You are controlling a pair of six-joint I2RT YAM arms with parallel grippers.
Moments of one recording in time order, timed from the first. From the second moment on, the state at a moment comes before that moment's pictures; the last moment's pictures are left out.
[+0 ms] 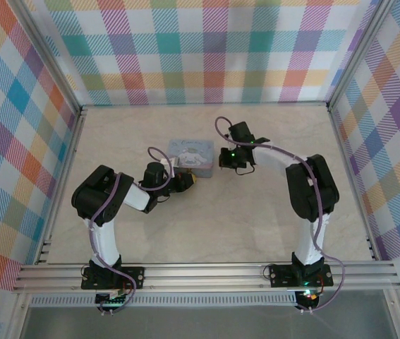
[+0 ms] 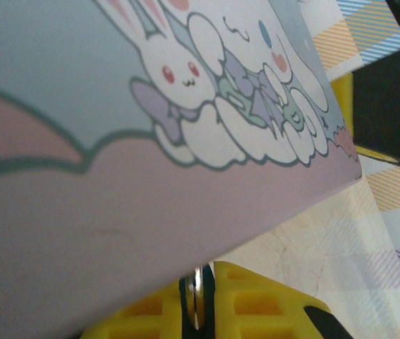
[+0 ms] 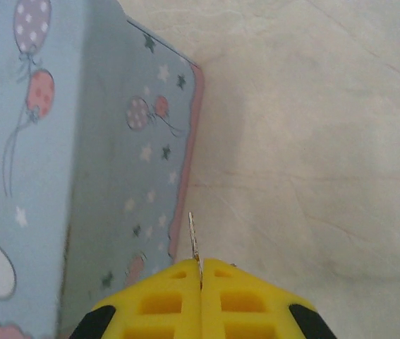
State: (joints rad) left arm -0.42 1.92 0.62 0.85 0.51 -0.70; right arm 0.45 1.91 1.31 -0.41 -0.24 0.45
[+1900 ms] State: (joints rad) left arm -0.57 1.84 0.97 0.15 0.39 -1.14; right arm 0.36 1.13 0.54 0.29 -0.78 0.80
